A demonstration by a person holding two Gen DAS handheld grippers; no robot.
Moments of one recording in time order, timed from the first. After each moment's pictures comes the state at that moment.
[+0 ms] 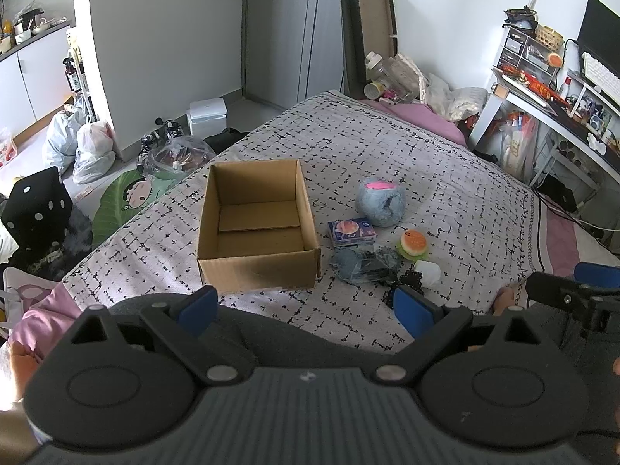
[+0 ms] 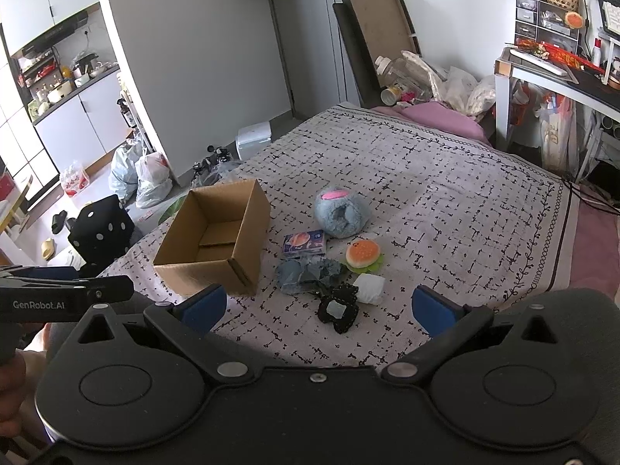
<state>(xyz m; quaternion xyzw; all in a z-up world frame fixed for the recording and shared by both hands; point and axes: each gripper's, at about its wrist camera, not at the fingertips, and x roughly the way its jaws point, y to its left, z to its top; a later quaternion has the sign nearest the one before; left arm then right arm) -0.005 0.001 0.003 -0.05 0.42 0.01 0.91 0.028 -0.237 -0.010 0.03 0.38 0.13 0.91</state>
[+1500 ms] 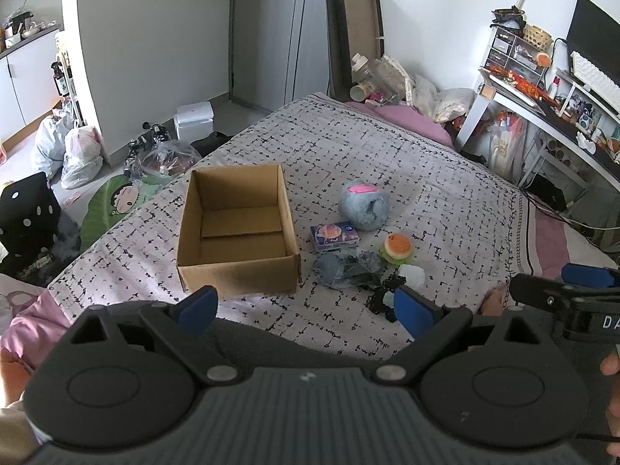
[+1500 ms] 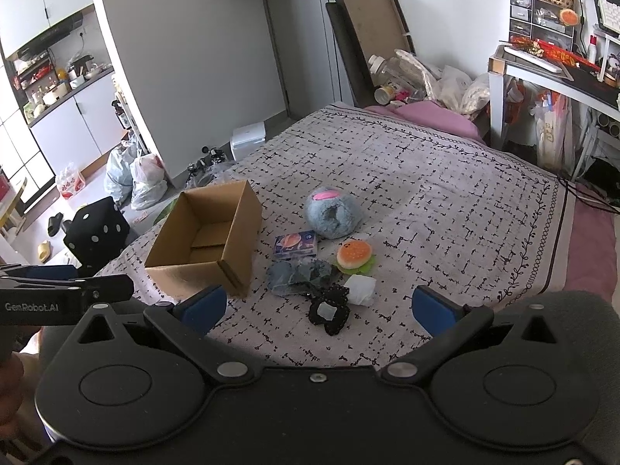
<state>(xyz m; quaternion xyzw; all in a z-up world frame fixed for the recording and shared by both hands) 0.002 -0.010 -0.001 -0.05 0.41 -0.02 0.91 0.031 -0.244 -0.013 0.03 0.38 0.12 0.92</state>
